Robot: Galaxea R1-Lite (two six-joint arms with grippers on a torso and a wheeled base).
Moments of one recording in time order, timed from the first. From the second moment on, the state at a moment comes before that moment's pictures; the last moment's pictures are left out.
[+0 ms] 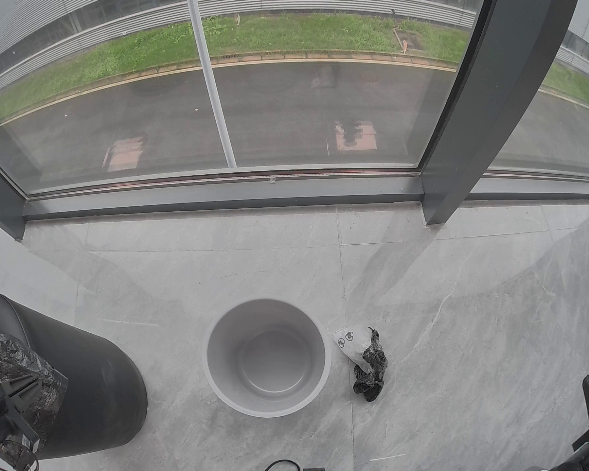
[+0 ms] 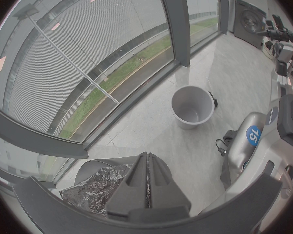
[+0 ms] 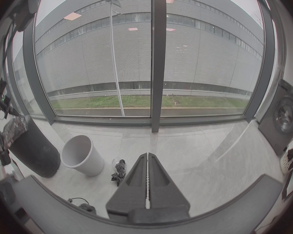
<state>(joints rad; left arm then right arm) -0.08 0.60 -0.42 0.28 0.02 0.68 0.00 0.07 -0.02 0.01 0.01 0.00</state>
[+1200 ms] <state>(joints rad) -0.15 0.78 -0.15 0.03 0.32 0.87 0.21 1.34 -0.59 -0.75 0.07 0.34</state>
